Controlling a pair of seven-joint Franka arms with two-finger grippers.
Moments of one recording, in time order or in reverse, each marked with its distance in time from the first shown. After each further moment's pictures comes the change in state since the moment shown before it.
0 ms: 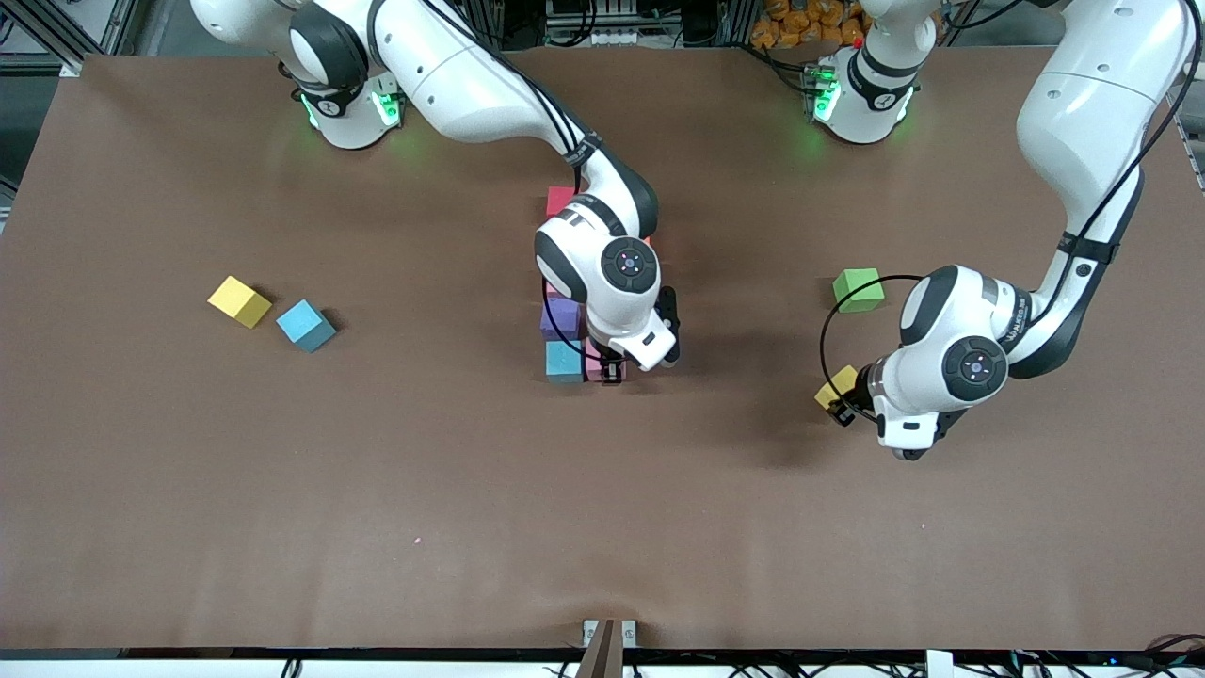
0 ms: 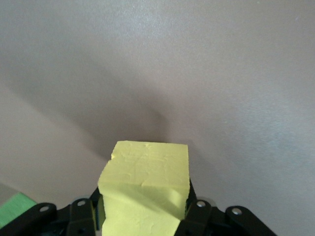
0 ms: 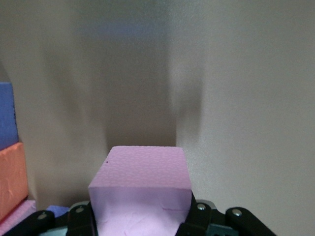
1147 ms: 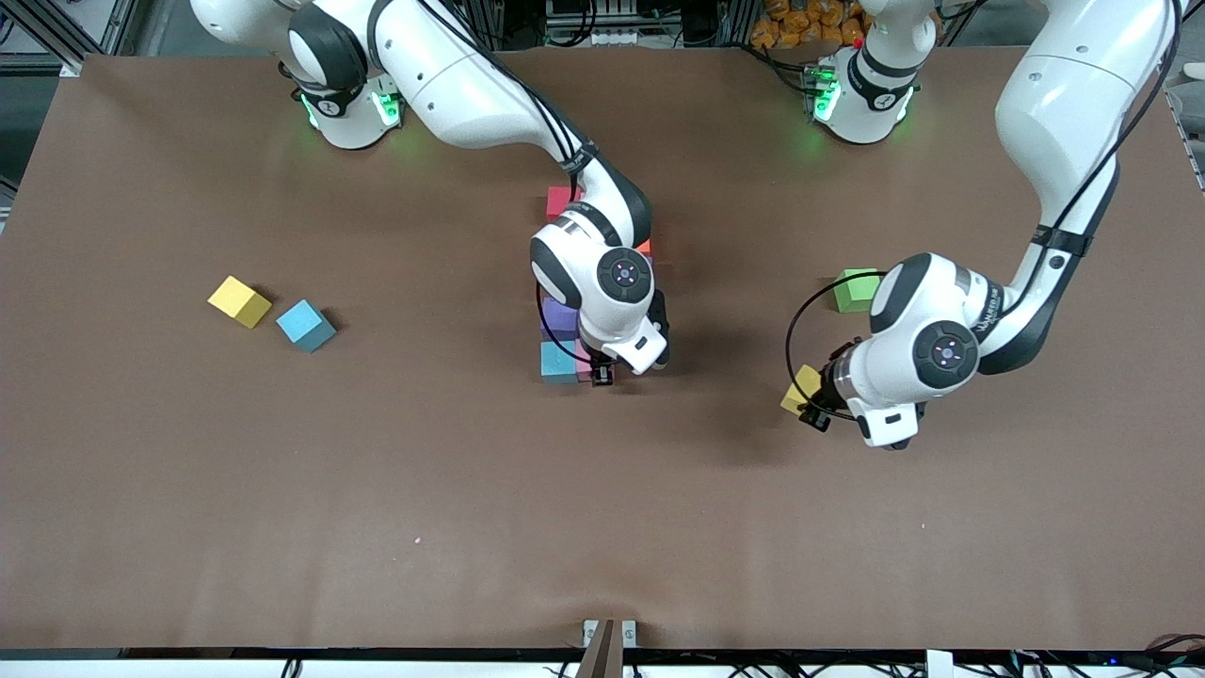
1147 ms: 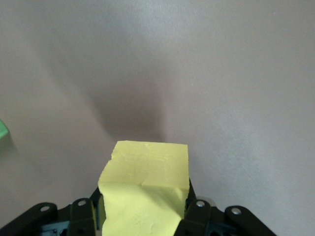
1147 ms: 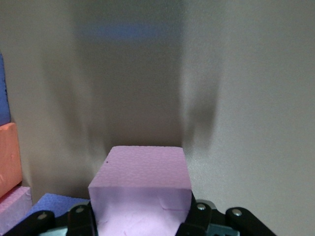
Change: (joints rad) left arm -0.077 -0.011 -0.038 0.041 -0.028 0.004 -0.406; right arm -0.004 0.002 -0.002 -0.039 -0.008 -0.005 -0.024
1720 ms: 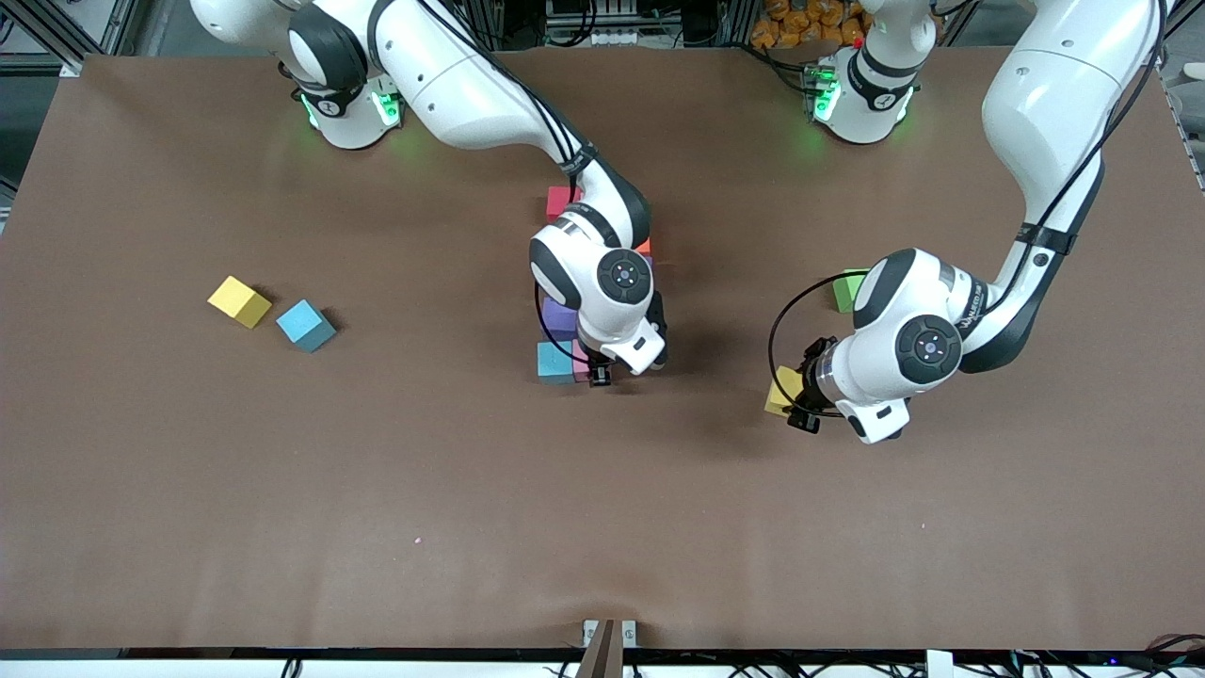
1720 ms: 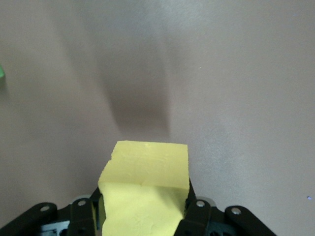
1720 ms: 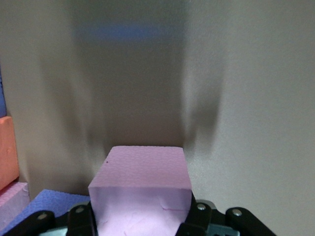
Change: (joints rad) left arm -0.029 0.000 0.001 0.018 -0.049 0.000 -0.222; right arm 0.000 0.000 0.000 -0.011 -0.014 -0.002 -0.003
